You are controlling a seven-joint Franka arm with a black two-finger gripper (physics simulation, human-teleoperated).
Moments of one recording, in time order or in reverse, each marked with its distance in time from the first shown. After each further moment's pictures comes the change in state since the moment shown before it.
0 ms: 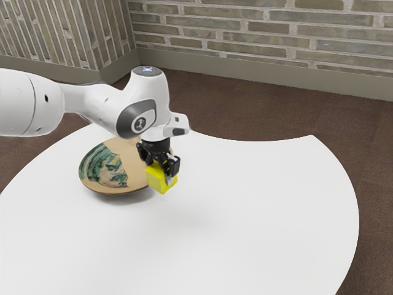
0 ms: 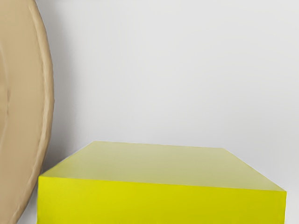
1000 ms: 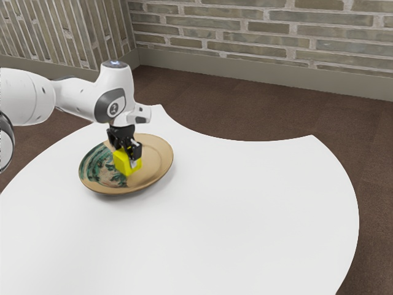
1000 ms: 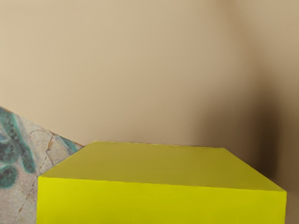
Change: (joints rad) arm 0.418 0.222 -0.176 0.252 0.097 -0.052 0.269
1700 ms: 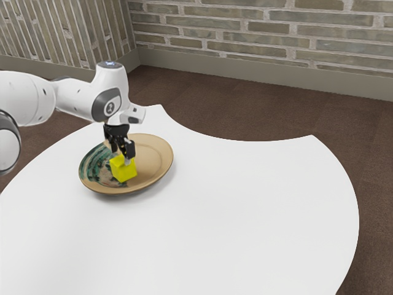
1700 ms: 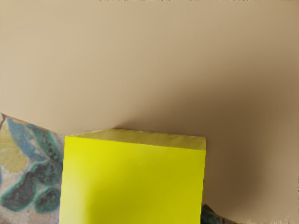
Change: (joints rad) arm 0.043 0.072 0.002 0.082 0.015 -0.006 0.153
